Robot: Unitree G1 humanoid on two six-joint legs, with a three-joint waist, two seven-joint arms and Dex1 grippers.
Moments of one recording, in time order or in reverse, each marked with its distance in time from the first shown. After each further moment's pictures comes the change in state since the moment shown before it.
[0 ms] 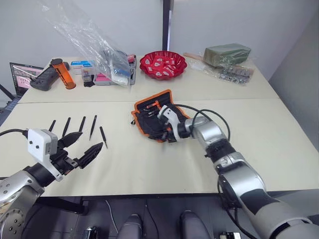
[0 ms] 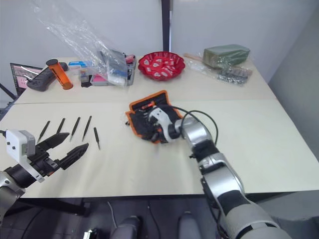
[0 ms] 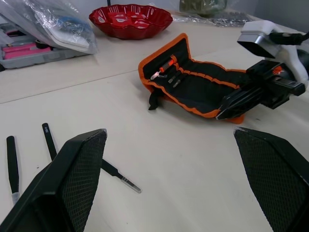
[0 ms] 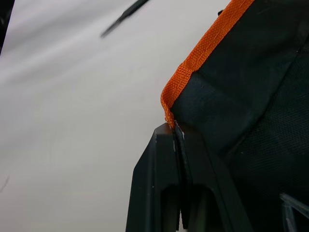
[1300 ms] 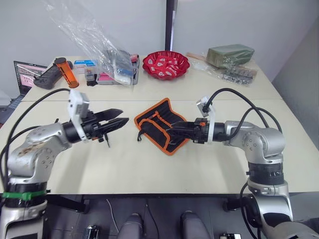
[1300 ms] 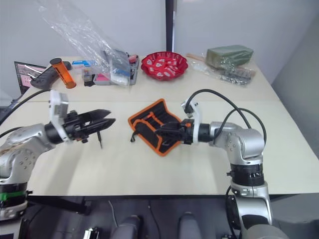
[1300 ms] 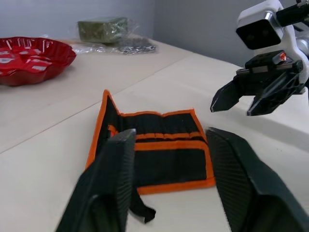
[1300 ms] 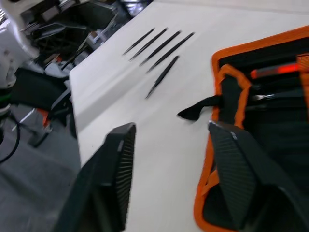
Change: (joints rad) left arm -0.685 0.008 -0.401 0.474 0.089 0.010 -0.326; right arm 0.294 -0.114 -0.390 -0.761 0.434 0.664 -0.325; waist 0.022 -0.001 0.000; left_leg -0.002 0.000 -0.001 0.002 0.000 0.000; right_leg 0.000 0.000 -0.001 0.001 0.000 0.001
